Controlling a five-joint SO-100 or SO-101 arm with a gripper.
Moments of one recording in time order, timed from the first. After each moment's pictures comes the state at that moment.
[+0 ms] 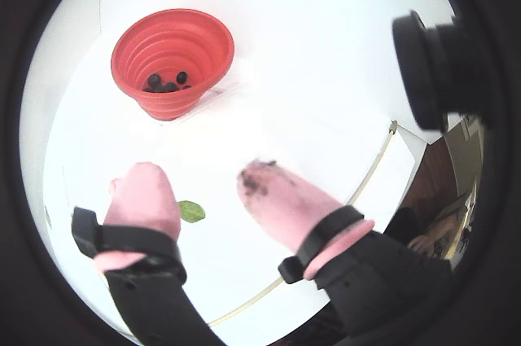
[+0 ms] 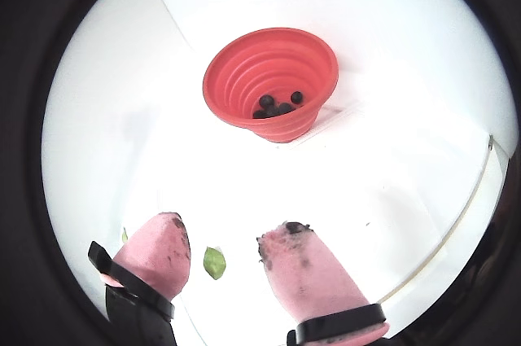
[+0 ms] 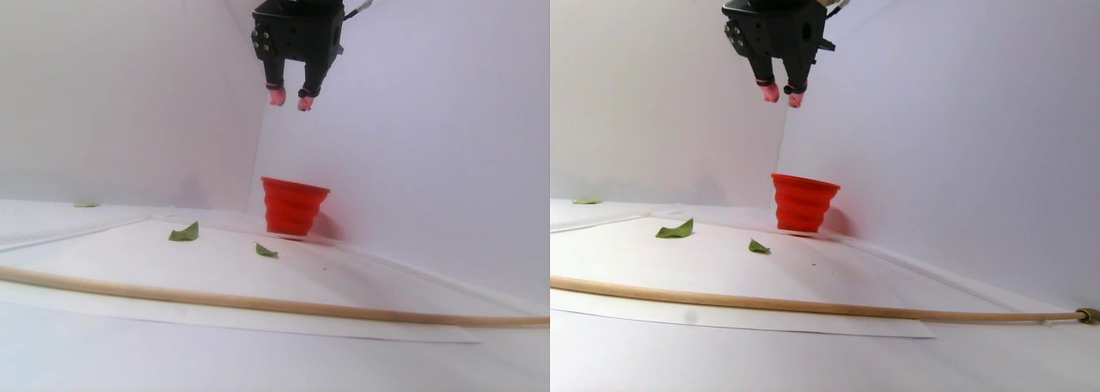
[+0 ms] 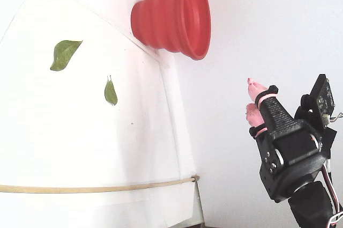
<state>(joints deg) 9.3 108.5 128.5 -5.0 -68.4</state>
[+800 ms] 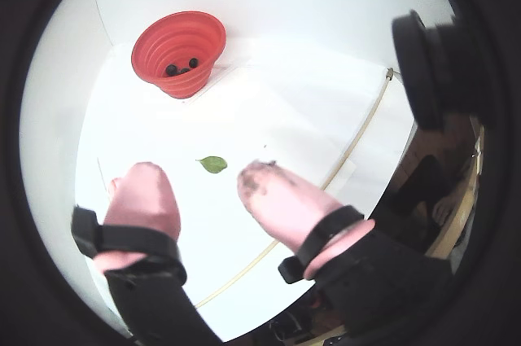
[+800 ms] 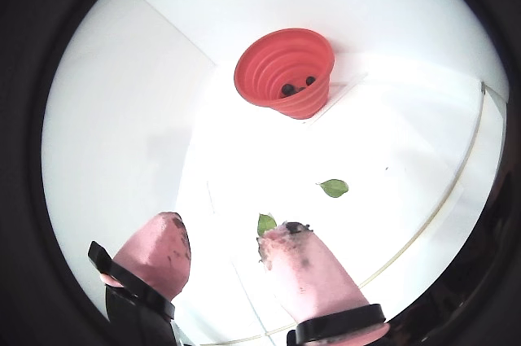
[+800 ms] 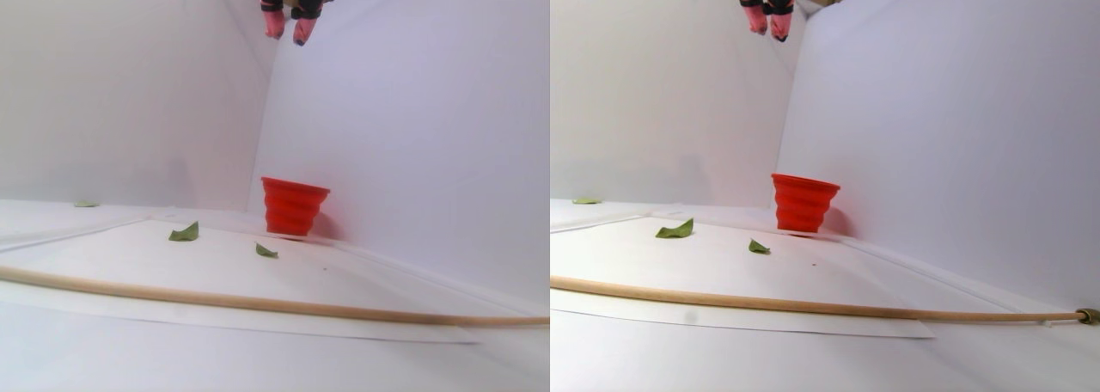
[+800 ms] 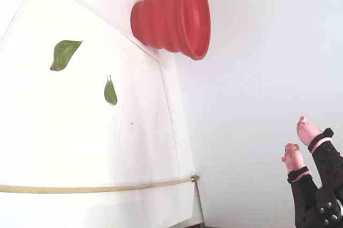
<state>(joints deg) 9.4 141.4 134.6 22.1 -54.1</state>
